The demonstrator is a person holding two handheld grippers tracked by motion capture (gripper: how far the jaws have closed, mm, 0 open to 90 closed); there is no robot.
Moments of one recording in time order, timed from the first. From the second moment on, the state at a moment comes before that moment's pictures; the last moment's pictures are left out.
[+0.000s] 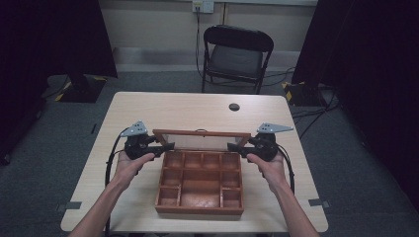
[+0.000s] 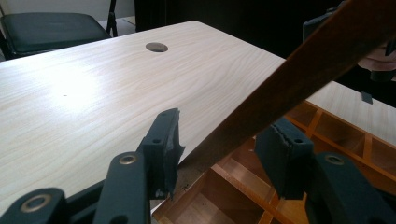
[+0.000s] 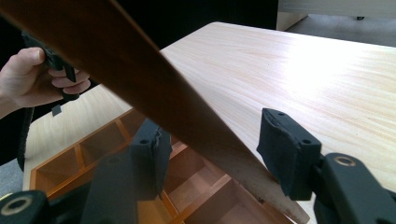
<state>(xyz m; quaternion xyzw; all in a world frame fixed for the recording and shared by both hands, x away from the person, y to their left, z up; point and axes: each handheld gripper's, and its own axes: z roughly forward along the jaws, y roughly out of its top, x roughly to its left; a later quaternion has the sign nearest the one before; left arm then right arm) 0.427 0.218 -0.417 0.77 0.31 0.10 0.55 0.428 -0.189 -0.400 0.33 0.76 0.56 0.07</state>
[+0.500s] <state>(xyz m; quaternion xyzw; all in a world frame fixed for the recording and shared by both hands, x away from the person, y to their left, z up) 0.437 0.217 -0.418 0.77 0.31 0.12 0.55 0.441 -0.188 -0.408 0.34 0.75 0.56 0.08</state>
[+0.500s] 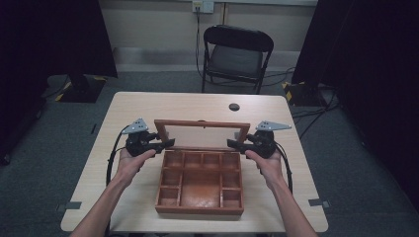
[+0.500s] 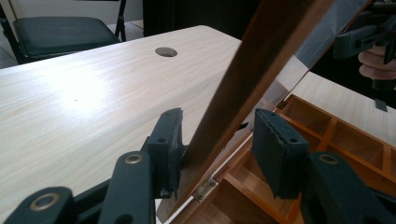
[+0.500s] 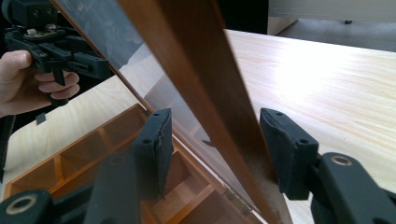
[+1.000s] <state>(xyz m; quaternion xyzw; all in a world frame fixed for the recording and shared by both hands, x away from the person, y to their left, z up) 0.446 0.216 -0.424 0.76 0.32 0.12 0.55 0.453 -0.186 -0.419 0.35 0.75 0.55 0.08</state>
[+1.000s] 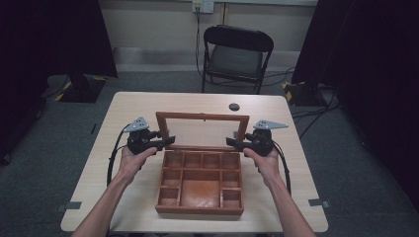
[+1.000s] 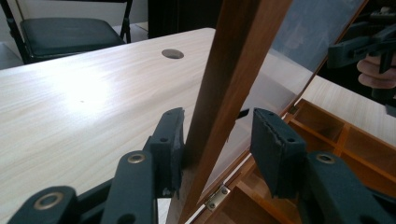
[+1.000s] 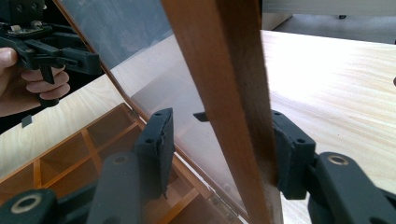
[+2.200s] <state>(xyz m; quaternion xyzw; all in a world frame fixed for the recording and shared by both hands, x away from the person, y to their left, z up) 0.469 0.212 -0.449 0.76 0.37 0.11 0.53 0.481 -0.181 -0.436 0.37 0.75 0.55 0.09</state>
